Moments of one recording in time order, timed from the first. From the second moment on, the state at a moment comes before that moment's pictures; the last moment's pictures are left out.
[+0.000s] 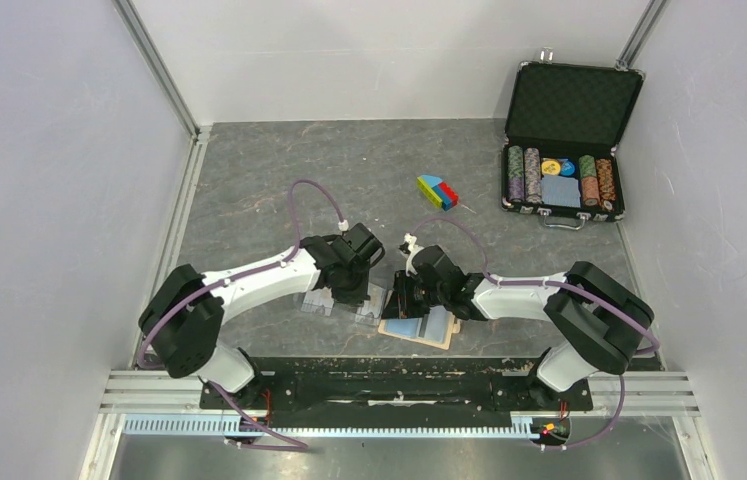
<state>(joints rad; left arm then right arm) -0.85 1.52 0.96 -0.66 -0.06 -0.71 0.86 1.55 0.60 0.19 -0.30 0.78</state>
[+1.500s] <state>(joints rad) -0.86 1.51 0.93 -0.54 0.06 -0.71 0.86 1.54 0.60 0.15 -0.29 0.75</state>
